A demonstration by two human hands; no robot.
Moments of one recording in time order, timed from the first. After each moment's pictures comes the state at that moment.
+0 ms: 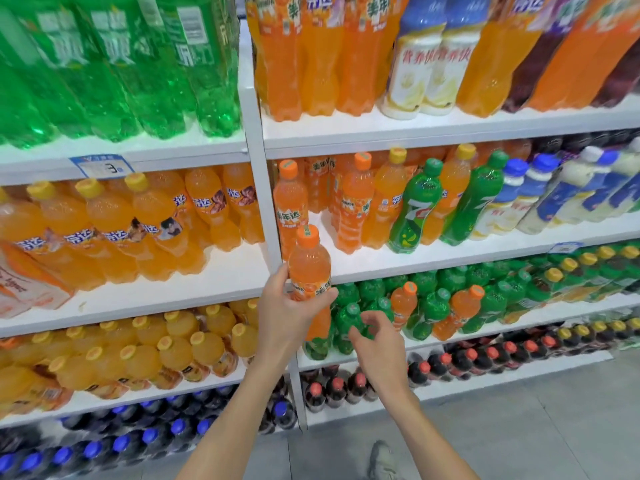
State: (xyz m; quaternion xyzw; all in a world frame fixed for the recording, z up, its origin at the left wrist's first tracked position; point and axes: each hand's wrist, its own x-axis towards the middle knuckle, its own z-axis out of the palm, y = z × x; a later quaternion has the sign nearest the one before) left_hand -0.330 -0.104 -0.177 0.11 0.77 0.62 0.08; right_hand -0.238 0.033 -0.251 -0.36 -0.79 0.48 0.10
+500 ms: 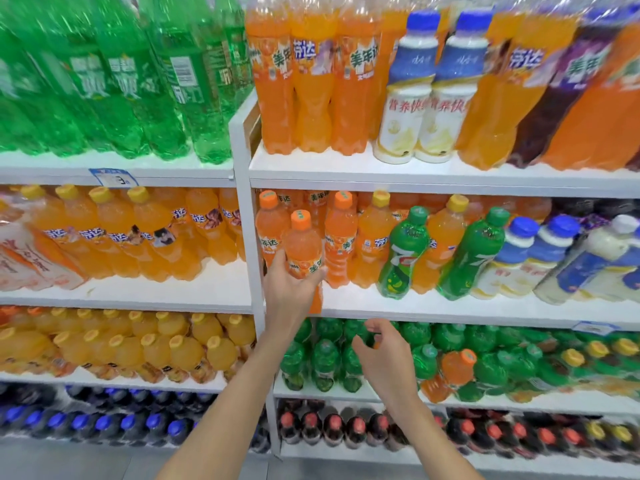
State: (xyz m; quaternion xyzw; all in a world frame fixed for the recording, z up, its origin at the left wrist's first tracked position) left_hand -0.369 0.012 -0.165 0.03 0.79 0.61 -0.09; right_hand -0.256 0.154 -0.215 -0.24 -0.86 0.45 0.03
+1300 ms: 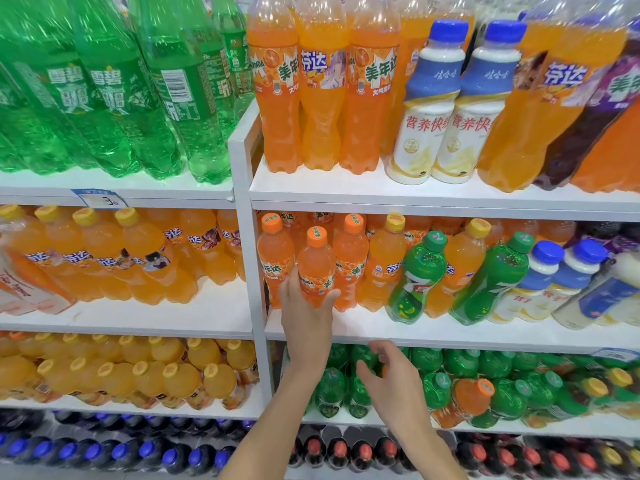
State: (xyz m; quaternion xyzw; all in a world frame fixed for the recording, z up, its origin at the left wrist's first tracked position) left_hand -0.391 0.039 -0.196 -0.02 0.81 0.57 -0.13; right_hand -0.281 0.155 -0.220 -0.22 -0.88 0.41 0.03
